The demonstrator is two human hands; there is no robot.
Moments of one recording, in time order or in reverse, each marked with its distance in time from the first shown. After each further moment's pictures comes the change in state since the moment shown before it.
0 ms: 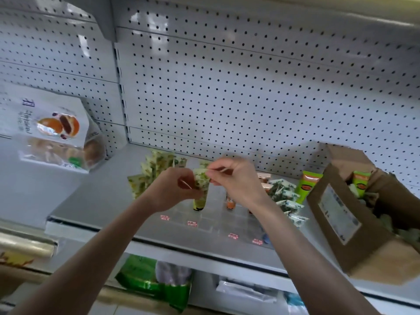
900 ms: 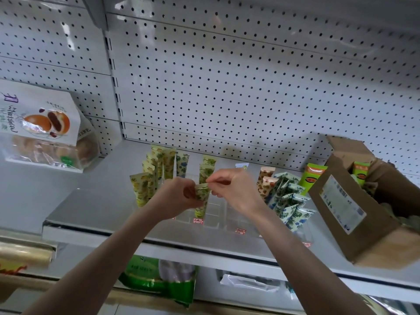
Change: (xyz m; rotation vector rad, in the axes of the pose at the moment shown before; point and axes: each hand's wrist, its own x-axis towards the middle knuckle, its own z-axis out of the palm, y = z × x) left_hand 0.001 -0.036 0.014 0.075 -0.126 -0.009; right_hand -0.007 0.023 0.027 -0.105 -0.031 0.092
